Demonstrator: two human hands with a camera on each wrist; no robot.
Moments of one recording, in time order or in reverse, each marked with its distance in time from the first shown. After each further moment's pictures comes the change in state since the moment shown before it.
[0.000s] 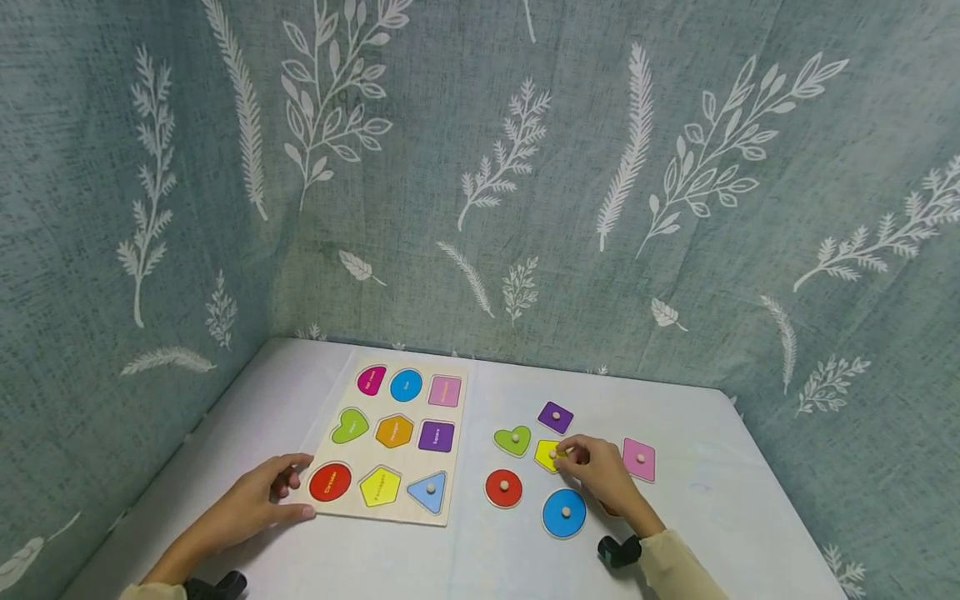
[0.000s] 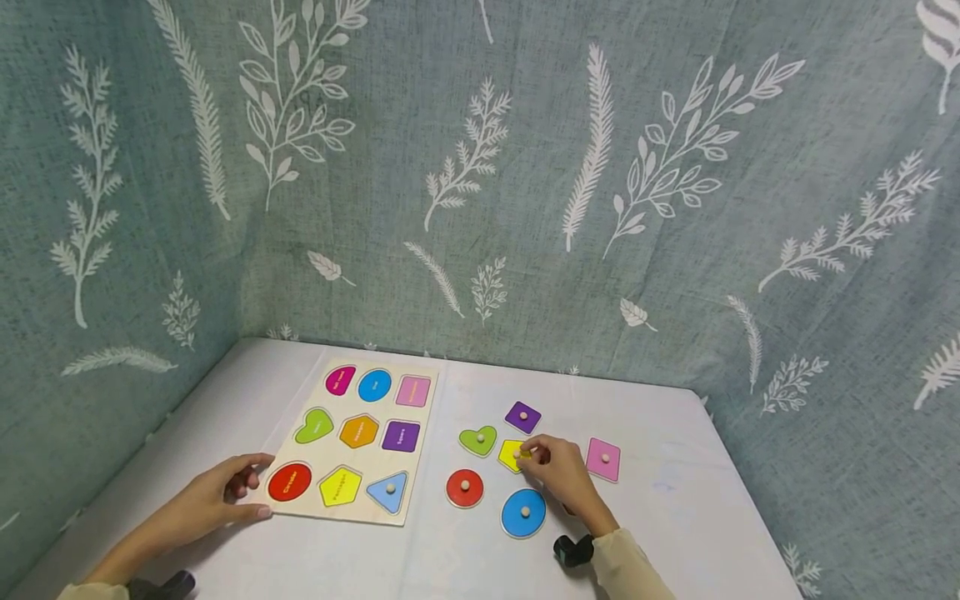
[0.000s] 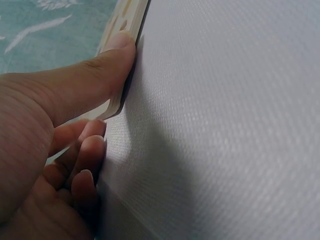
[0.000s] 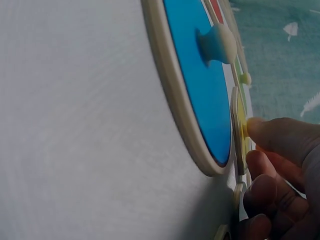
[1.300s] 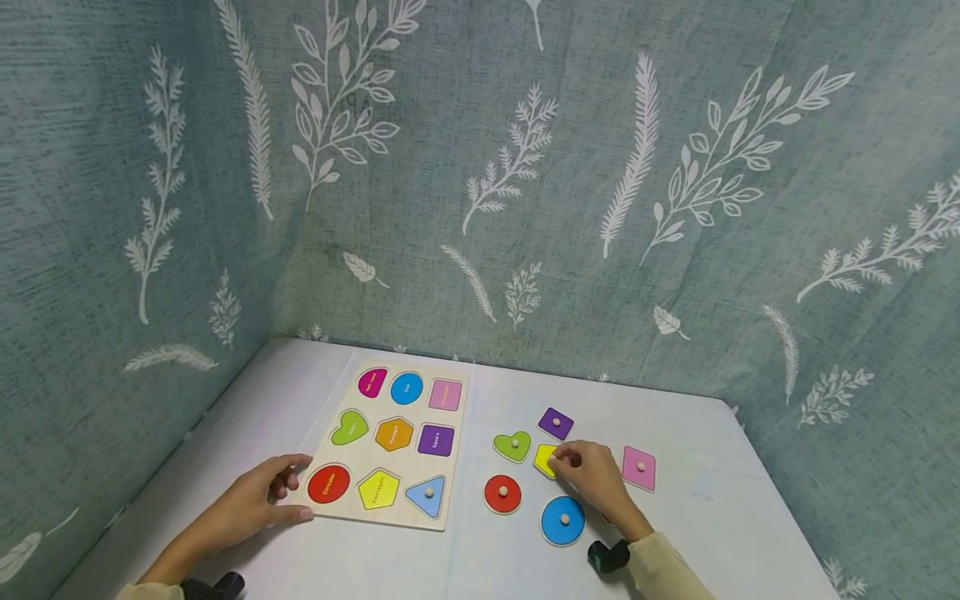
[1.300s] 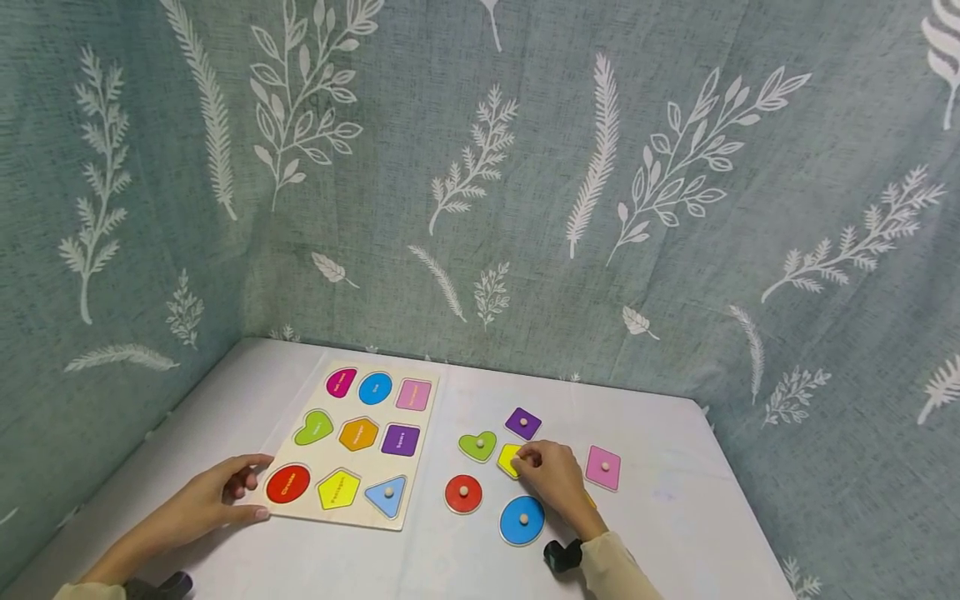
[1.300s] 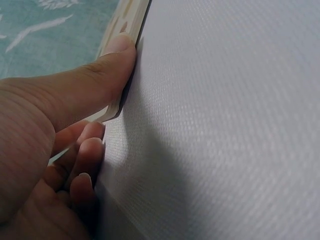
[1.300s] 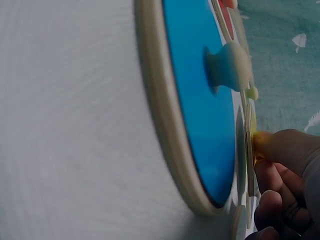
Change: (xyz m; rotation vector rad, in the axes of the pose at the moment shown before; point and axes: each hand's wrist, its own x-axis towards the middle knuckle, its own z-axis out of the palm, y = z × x) left_hand -0.001 -0.002 0.003 -0.006 0.028 -0.017; right_hand 0.006 -0.005 0.012 -0.071 0.036 -0.021
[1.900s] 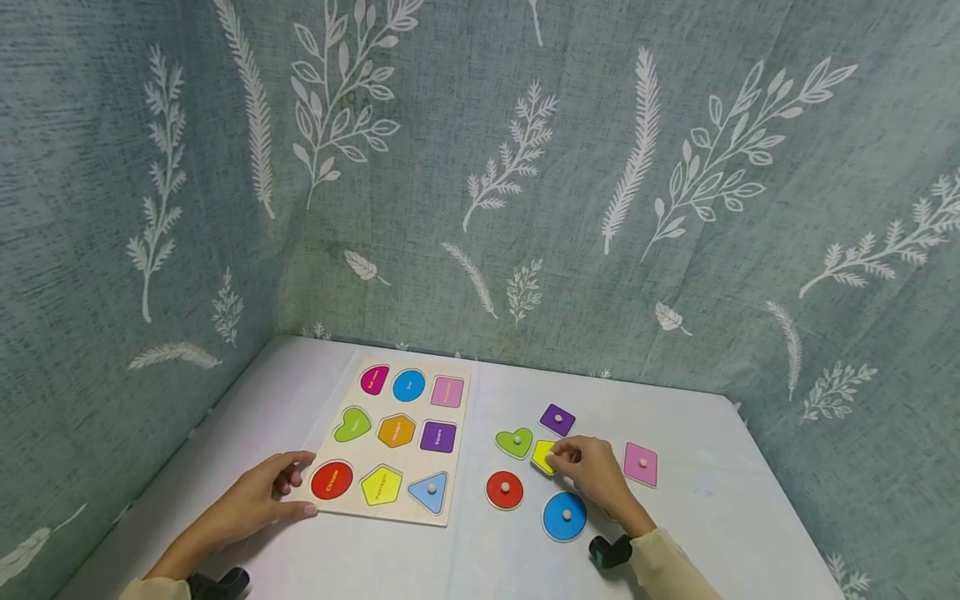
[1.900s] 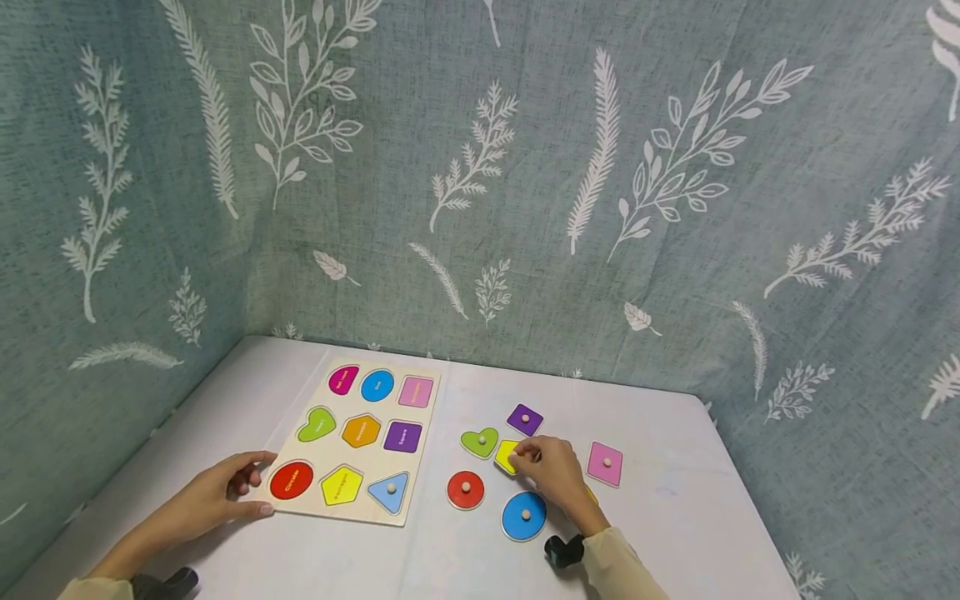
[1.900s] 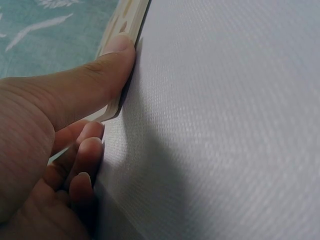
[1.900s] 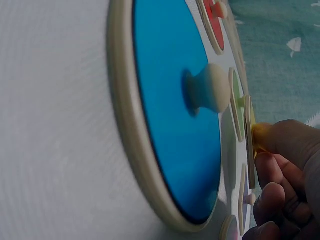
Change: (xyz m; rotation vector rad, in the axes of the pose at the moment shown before) left_hand -0.001 0.000 0.000 0.019 0.003 0.004; right_hand 0.000 -0.005 -0.001 0.057 -0.037 0.015
